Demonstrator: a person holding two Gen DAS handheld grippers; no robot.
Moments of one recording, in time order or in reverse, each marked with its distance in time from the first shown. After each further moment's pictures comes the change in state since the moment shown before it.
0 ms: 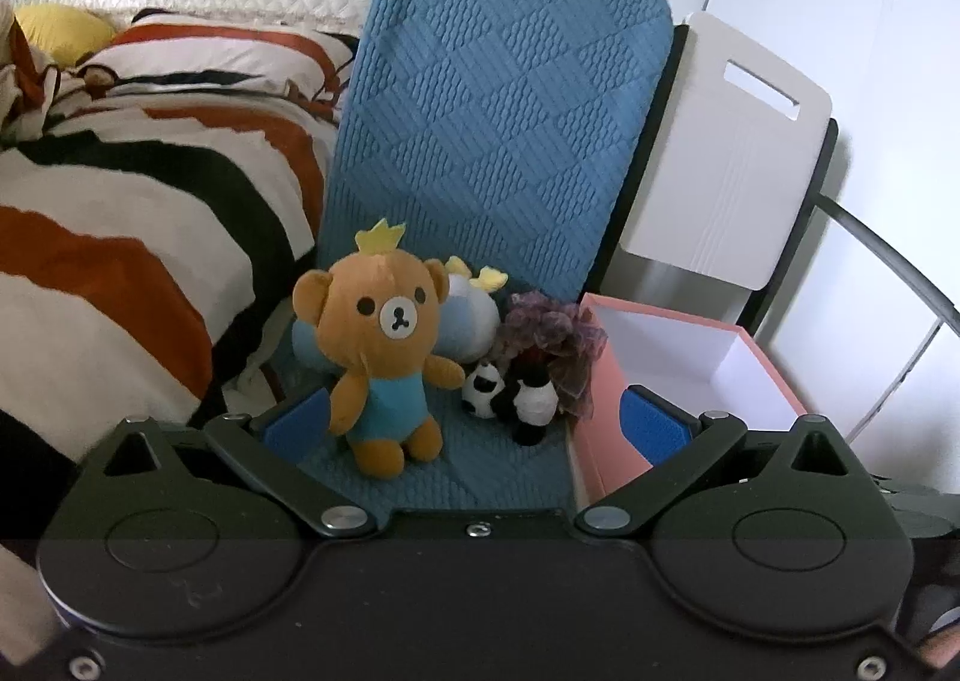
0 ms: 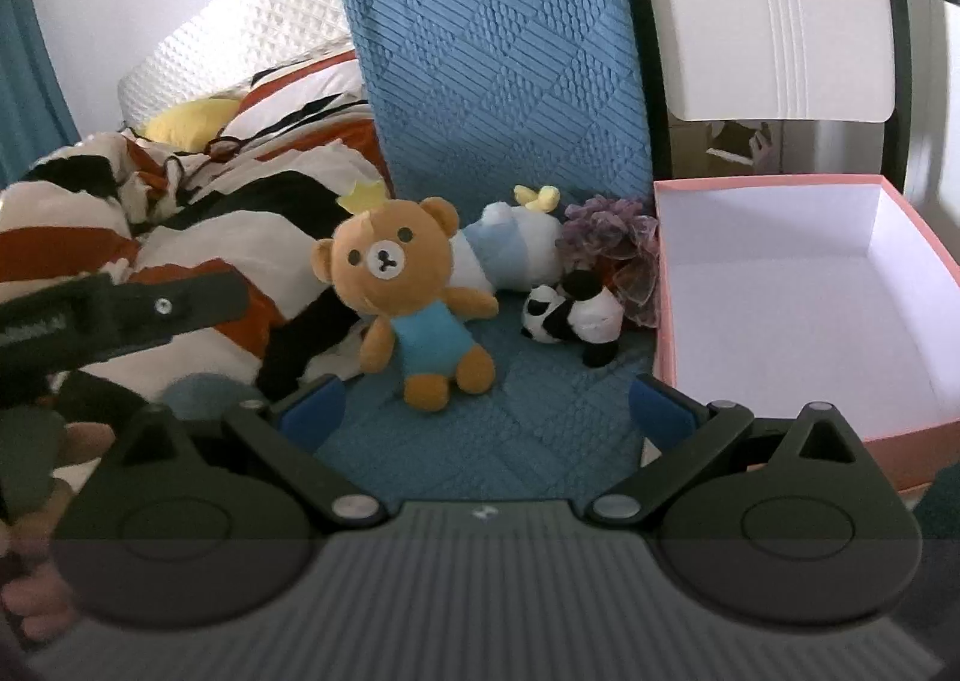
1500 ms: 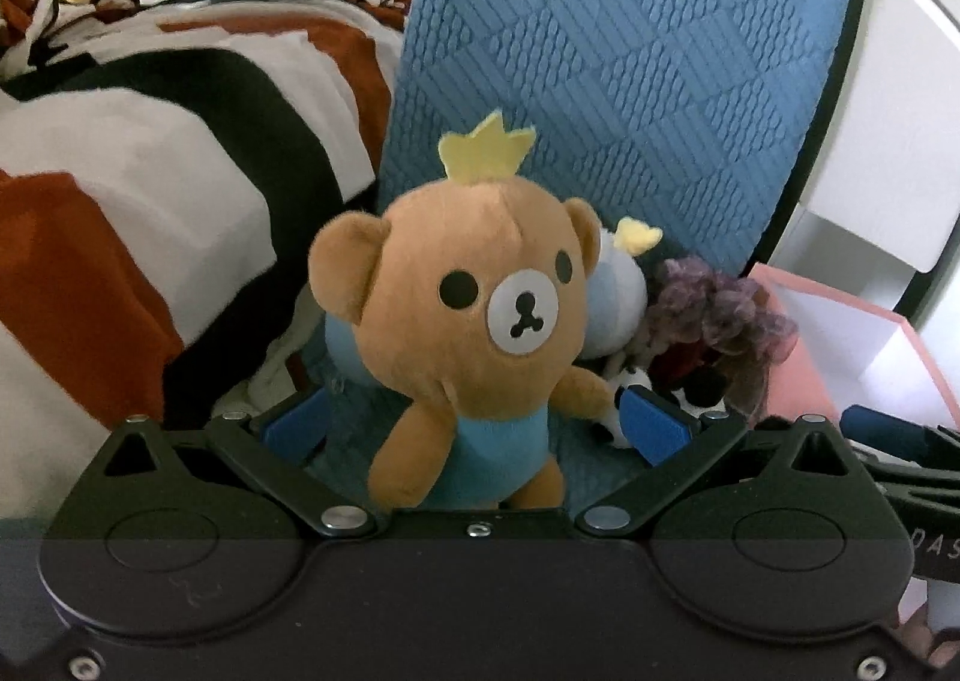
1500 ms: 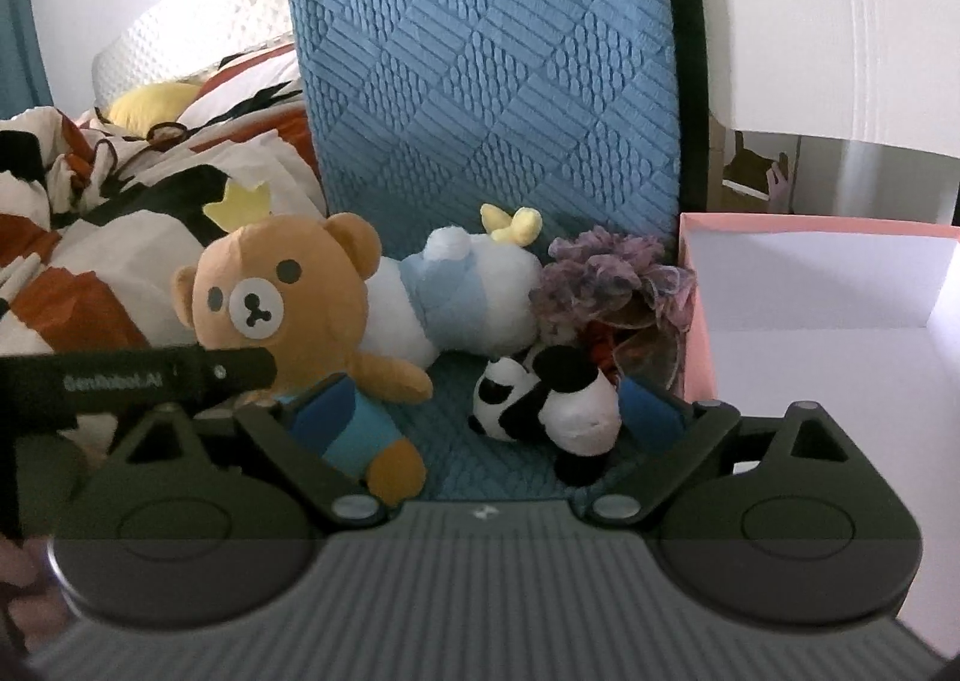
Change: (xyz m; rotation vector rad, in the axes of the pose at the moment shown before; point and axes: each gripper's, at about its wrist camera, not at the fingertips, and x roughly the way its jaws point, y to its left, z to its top) left arm 0.193 0.056 0.003 -0.040 0.115 0.167; right arm 0.151 -0.025 0.032 -0.069 -0.030 -0.028
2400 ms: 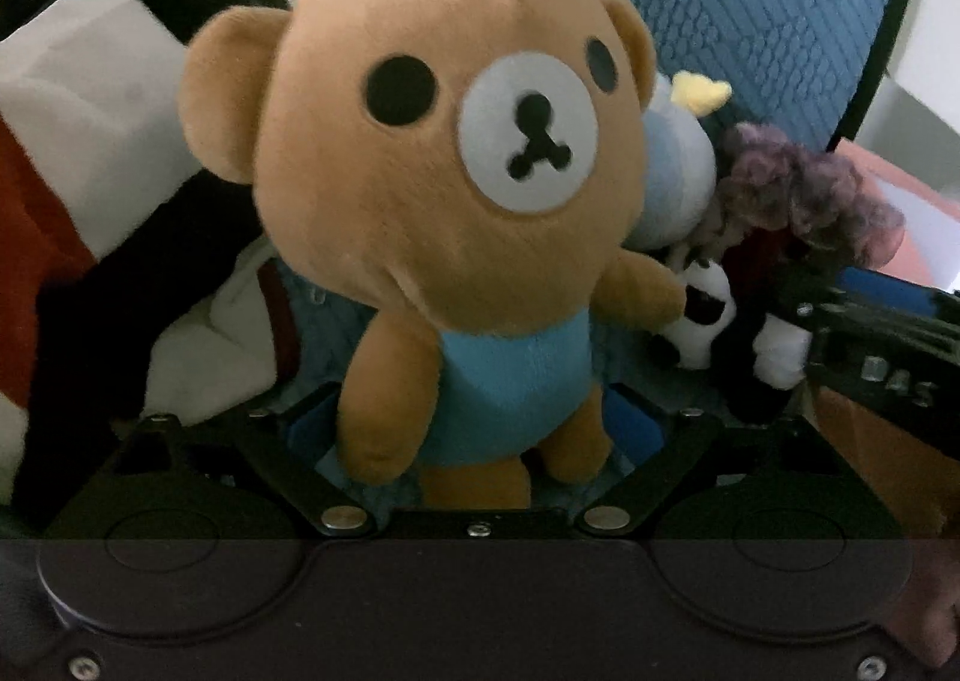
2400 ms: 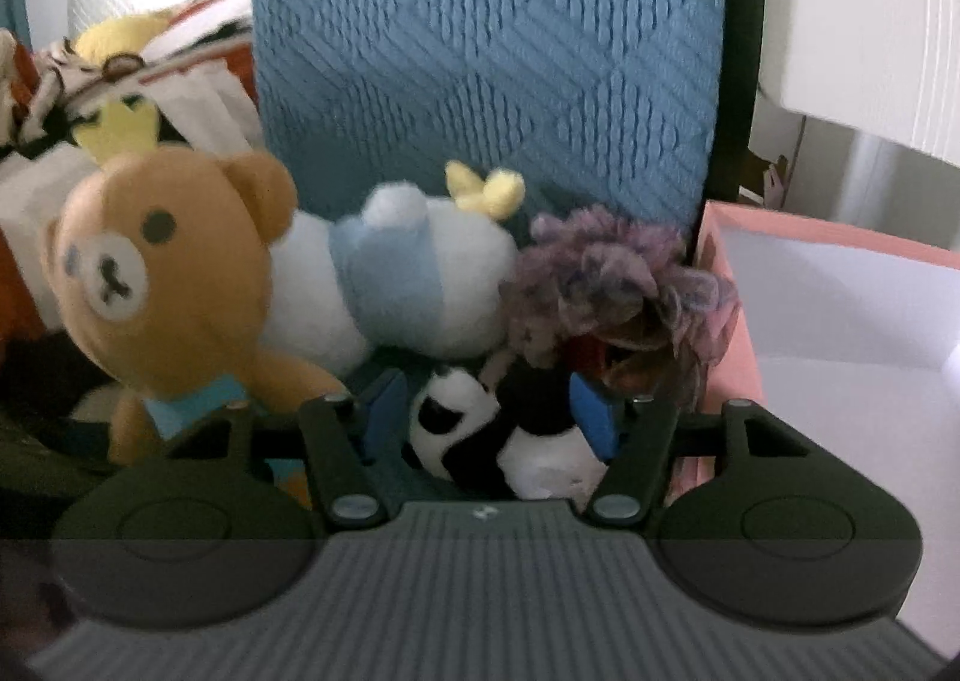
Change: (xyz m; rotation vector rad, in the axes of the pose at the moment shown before) left arm 0.085 -0.022 -0.026 0.050 0.200 0.115; right arm 0.085 -0.004 0.003 -0.103 0.070 -0.101
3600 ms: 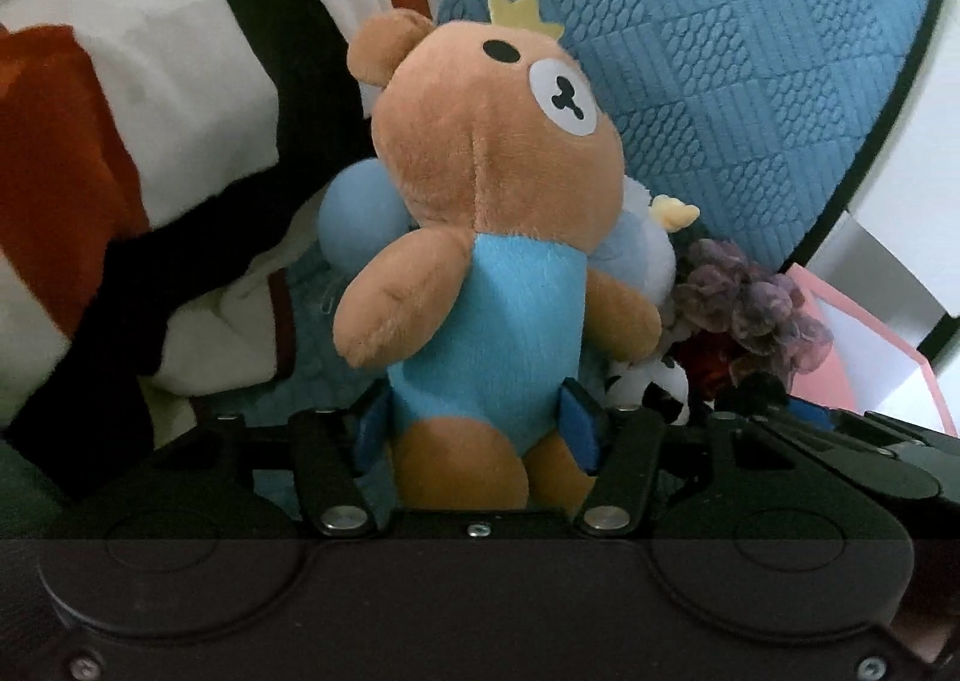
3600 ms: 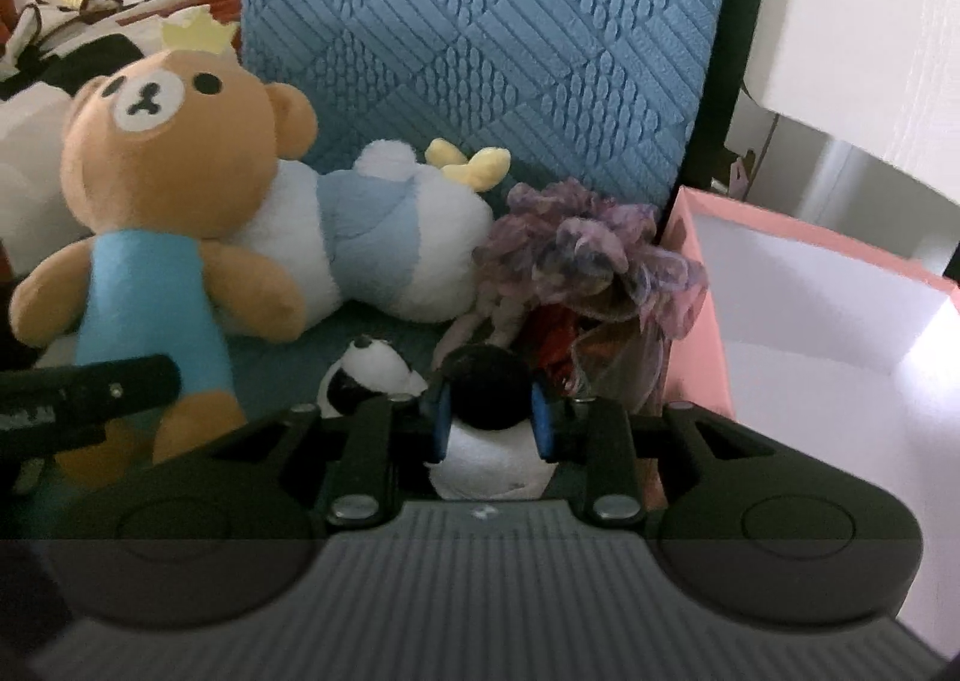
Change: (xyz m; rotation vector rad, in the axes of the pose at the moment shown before) left arm -0.050 0.029 -0.017 -0.212 -0.146 -0.104; right arm -0.012 0.016 -0.004 -0.054 0.068 -0.097
